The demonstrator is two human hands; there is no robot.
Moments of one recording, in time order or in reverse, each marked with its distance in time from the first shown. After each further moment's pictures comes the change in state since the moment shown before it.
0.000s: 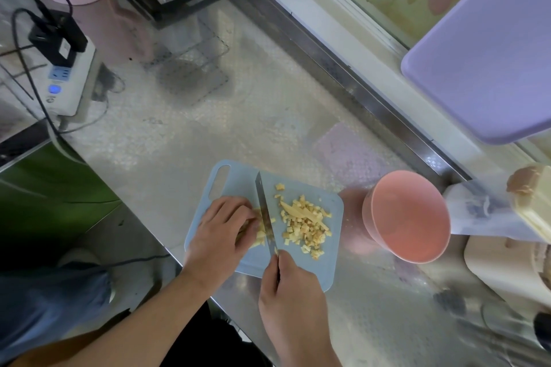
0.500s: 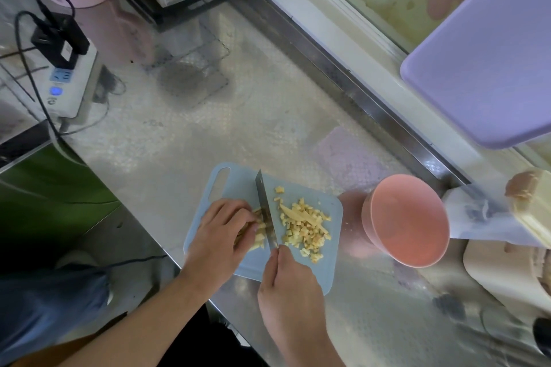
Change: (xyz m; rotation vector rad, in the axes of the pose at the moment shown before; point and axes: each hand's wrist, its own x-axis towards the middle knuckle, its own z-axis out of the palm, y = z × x) left_hand -0.001 0.000 -0.001 -0.021 -0.018 0.006; right_hand 0.010 -0.005 -0.004 -0.034 -0.018 0.008
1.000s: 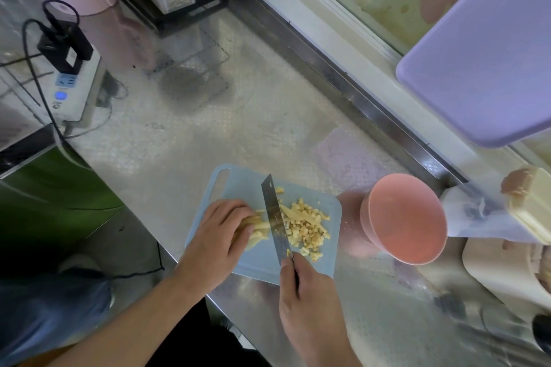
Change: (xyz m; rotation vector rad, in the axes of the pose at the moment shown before) left_hand -0.003 -0.002 -0.014 -0.038 -0.138 -0.027; right_hand -0.013 0.027 -0.015 0.190 0.032 -0.060
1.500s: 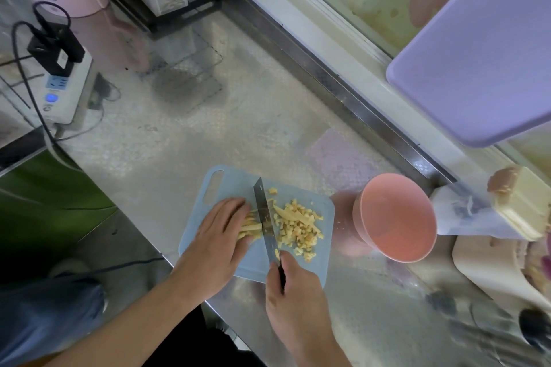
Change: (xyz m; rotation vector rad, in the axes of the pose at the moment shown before) left_hand -0.004 0.001 0.008 0.197 -0.120 0.017; right_hand 0.006 0.005 0.011 -0.022 -0.017 0.031
